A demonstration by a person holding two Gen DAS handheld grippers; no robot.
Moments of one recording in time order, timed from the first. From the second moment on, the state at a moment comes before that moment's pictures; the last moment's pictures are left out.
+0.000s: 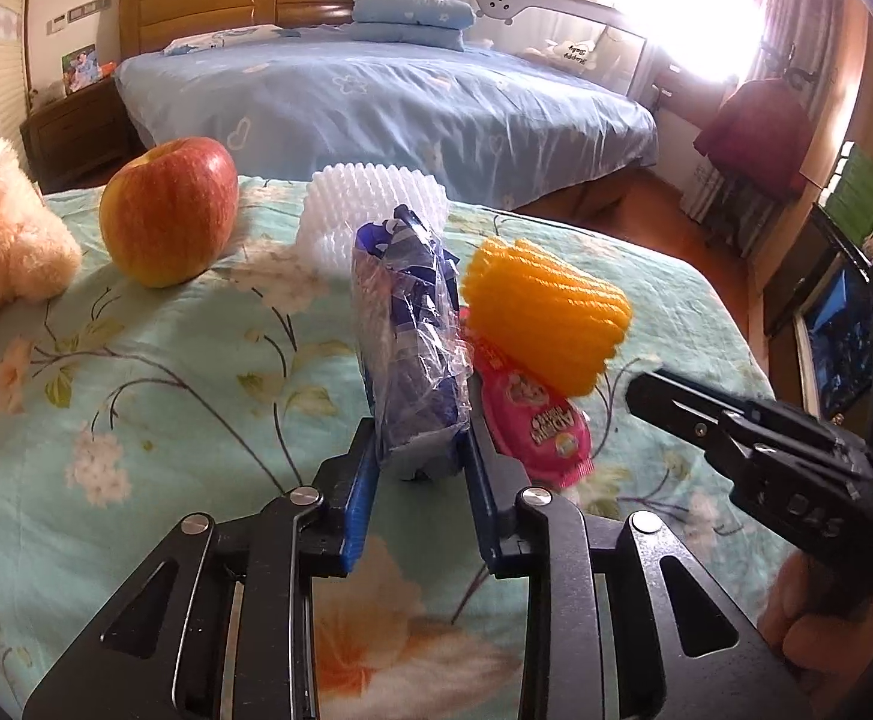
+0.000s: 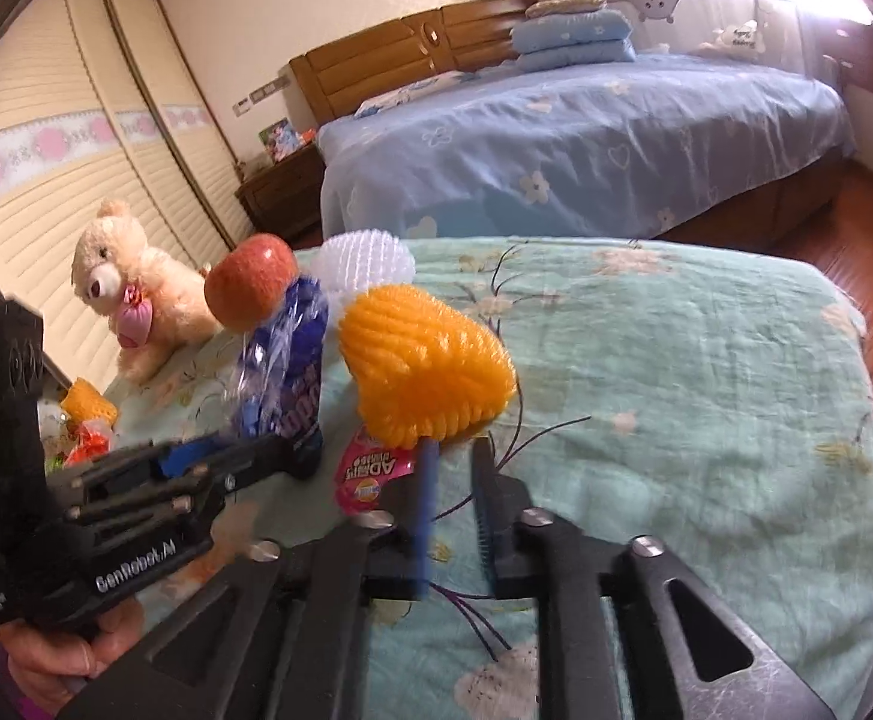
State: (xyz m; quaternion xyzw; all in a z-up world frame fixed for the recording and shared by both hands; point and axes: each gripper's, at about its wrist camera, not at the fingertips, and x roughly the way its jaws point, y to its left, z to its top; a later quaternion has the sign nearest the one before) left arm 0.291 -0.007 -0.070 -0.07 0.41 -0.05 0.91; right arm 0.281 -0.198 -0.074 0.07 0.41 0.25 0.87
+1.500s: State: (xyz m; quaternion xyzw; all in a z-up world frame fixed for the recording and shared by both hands) left arm 0.187 -0.132 -0.059 -0.03 0.42 -0.21 0.88; right arm 0.156 -0.315 -0.053 0.13 0.39 0.13 0.90
